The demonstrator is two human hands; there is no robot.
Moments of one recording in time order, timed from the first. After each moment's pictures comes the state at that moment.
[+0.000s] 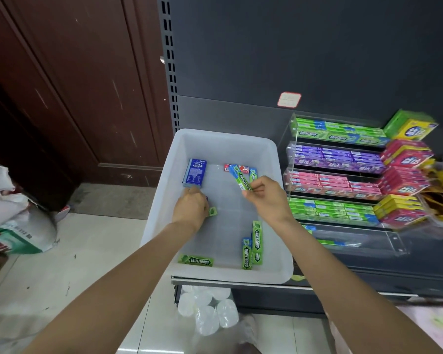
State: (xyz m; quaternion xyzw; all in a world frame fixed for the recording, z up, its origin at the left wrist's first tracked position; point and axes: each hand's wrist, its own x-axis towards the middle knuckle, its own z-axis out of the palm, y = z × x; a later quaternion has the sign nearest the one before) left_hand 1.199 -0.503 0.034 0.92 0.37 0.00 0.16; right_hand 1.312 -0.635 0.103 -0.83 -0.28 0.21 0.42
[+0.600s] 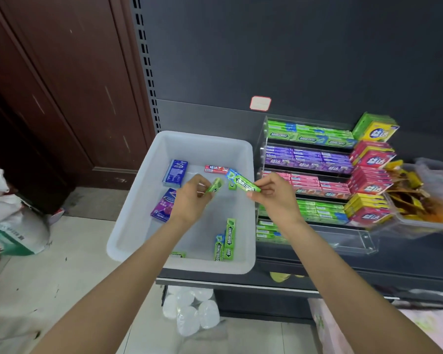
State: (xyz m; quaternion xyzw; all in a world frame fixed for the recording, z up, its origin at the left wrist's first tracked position) left_hand 1.221 -0.568 0.090 0.77 0.38 0.21 0.48; right_hand 1.342 -0.705 0.135 -0.76 -0.27 0.22 0.54
